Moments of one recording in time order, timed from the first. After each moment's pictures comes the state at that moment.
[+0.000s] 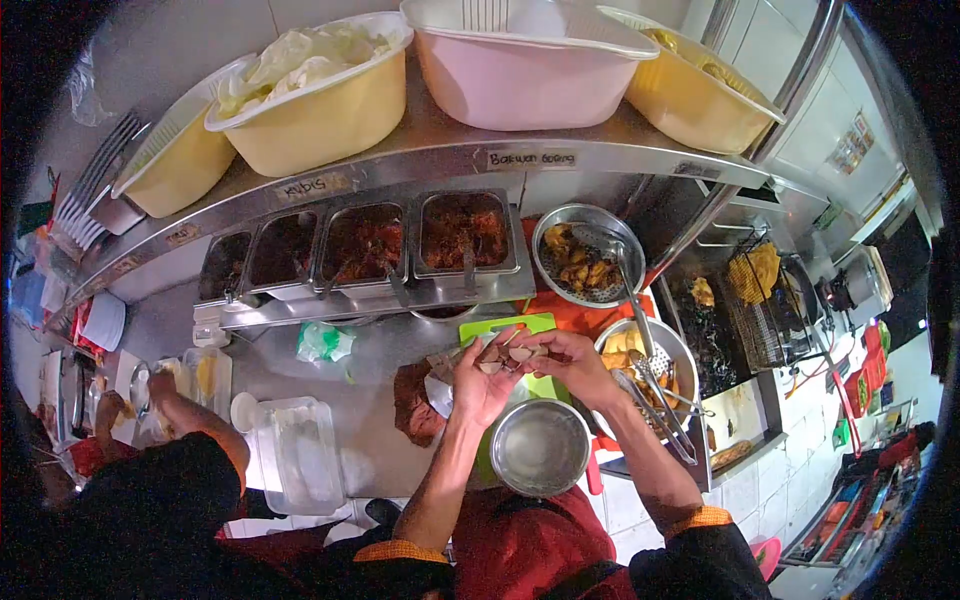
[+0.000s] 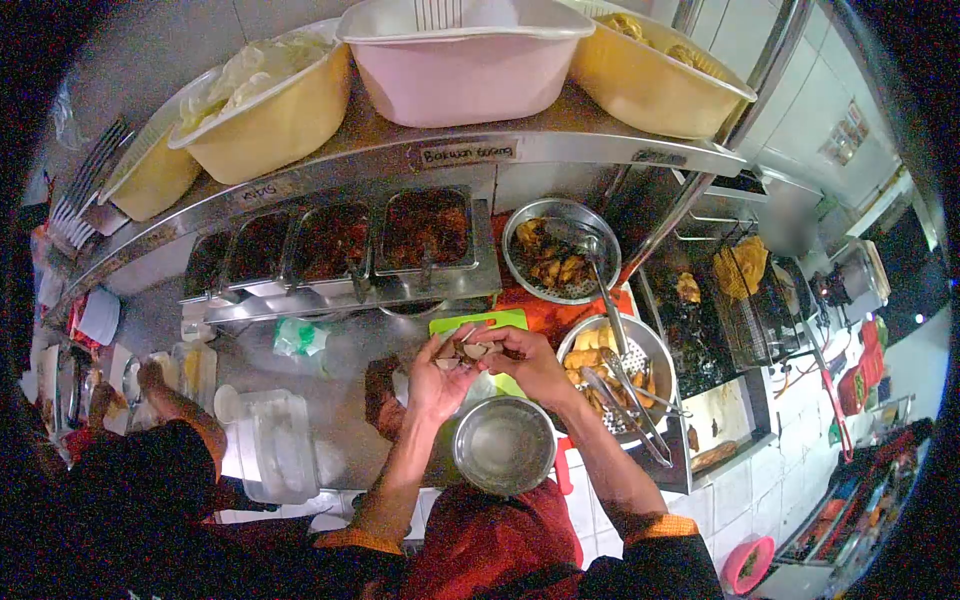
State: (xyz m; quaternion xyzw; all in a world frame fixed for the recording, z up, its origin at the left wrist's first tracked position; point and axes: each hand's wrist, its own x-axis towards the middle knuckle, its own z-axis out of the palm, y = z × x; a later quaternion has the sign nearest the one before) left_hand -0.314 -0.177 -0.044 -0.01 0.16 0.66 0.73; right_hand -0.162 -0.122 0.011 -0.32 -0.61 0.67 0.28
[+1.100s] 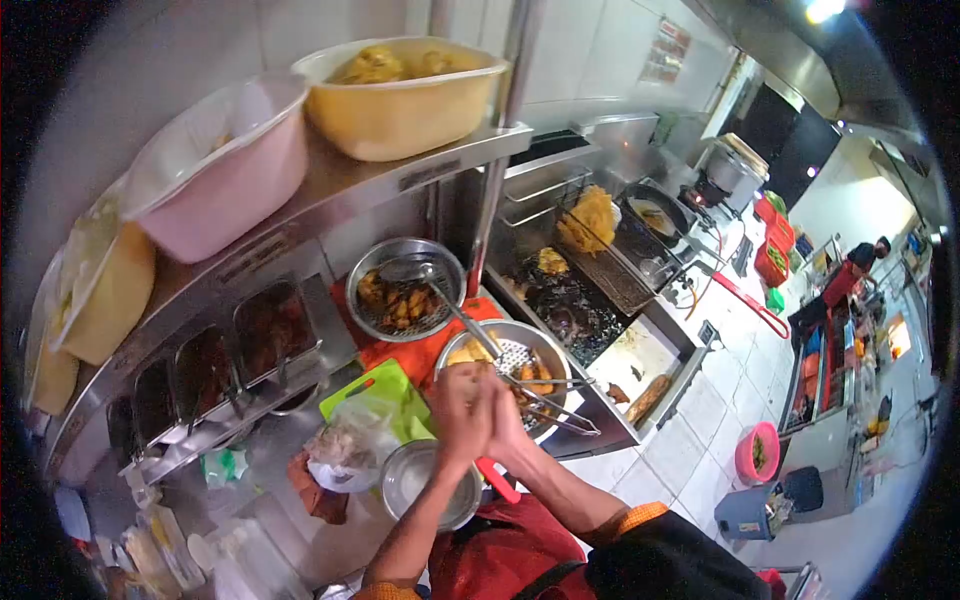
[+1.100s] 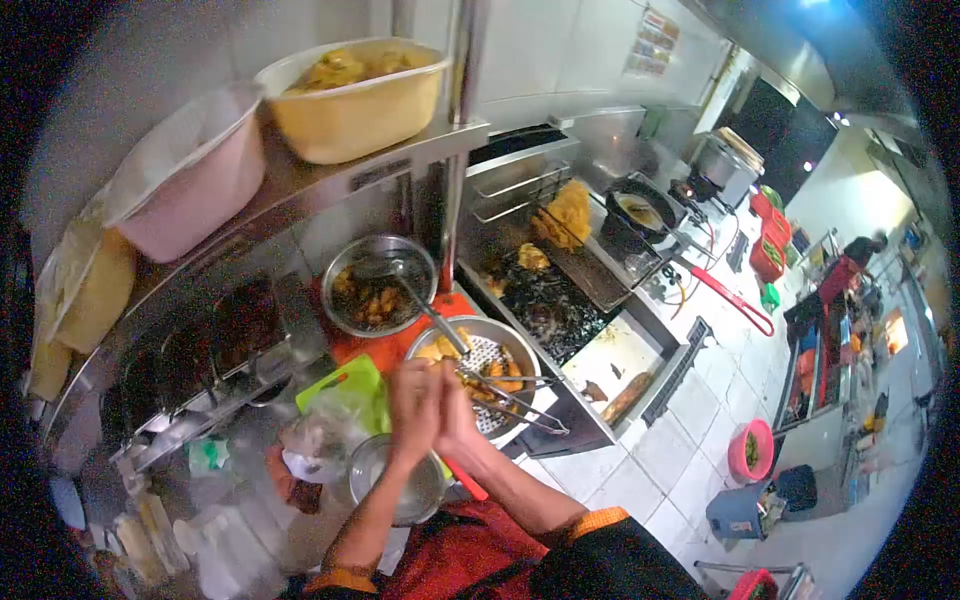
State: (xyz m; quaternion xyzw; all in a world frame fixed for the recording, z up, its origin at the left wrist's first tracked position) left_hand -0.142 -0.153 -0.003 0.62 0.47 0.56 0.29; right_hand -0.061 -0.147 -0.057 -0.27 -0.09 0.78 0.57
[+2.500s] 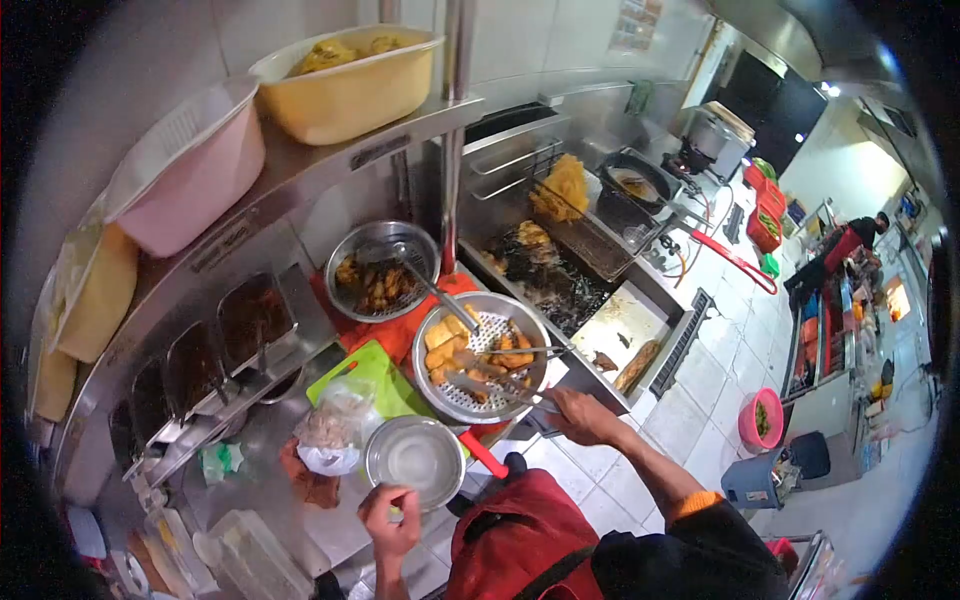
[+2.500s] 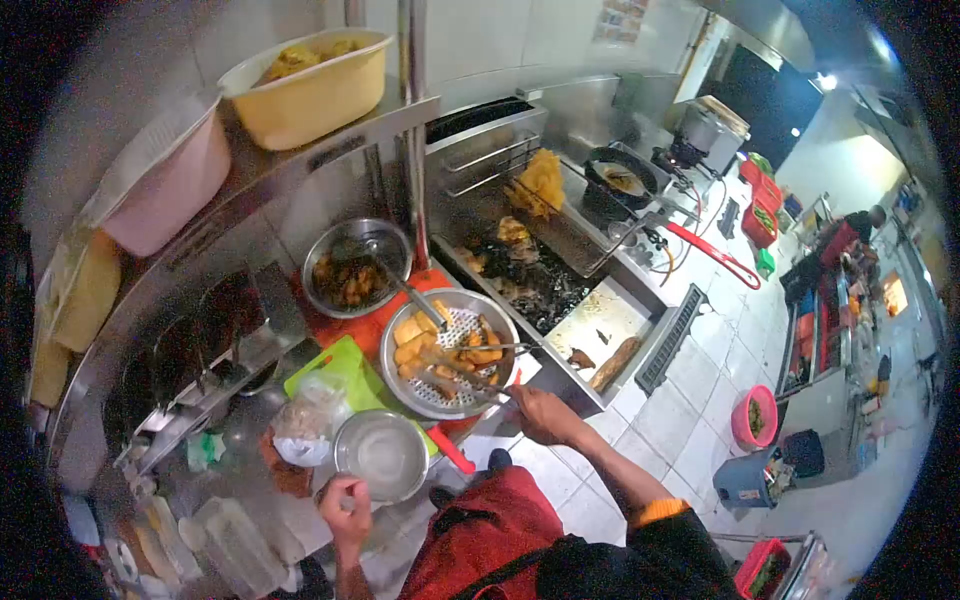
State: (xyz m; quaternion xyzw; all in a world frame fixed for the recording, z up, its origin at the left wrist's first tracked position) left_hand -0.237 -0.309 0.001 0.66 0.49 0.52 0.22; right_hand 0.103 -0.252 -0.014 -0.58 -0.75 0.28 0.10
